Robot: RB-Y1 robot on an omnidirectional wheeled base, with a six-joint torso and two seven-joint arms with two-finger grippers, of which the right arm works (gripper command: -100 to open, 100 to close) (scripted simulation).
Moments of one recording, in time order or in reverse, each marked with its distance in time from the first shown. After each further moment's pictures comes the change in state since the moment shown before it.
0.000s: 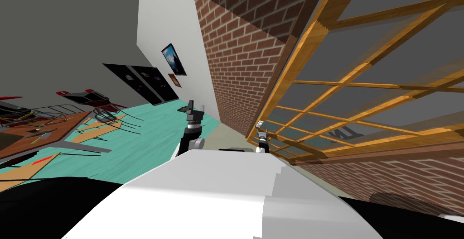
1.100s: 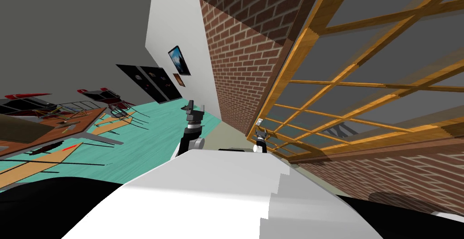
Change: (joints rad) arm -0.025 0.033 0.033 -0.011 -0.099 0.017 -0.273
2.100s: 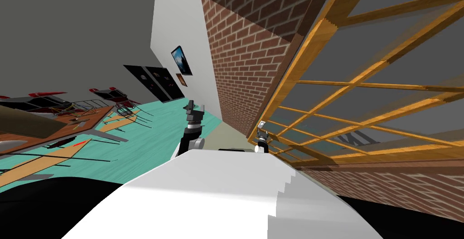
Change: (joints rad) arm 0.005 -0.029 0.013 0.014 -0.044 -0.002 -0.168
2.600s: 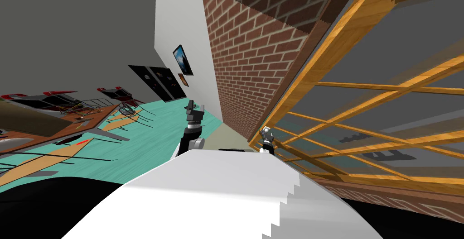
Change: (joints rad) arm 0.045 -0.075 -0.004 0.001 -0.010 -0.007 -0.079
